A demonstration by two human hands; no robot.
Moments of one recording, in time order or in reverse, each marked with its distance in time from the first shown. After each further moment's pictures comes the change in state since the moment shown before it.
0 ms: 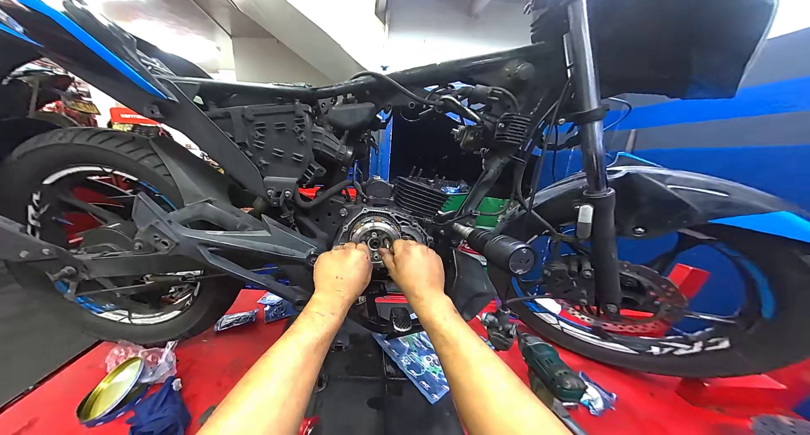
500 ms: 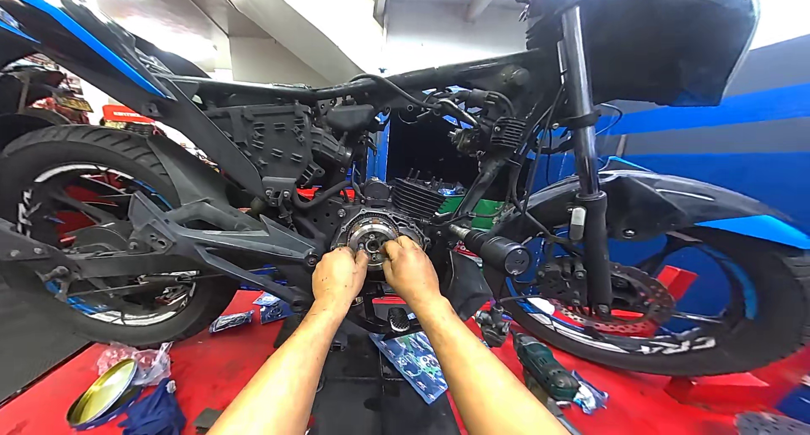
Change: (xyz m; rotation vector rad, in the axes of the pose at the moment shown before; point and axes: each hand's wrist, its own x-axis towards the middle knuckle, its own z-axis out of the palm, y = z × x) left_hand 0.005 -0.003 0.007 -0.466 -0.188 -0.386; right_hand 0.001 0.012 0.020 0.123 0.064 -0.187
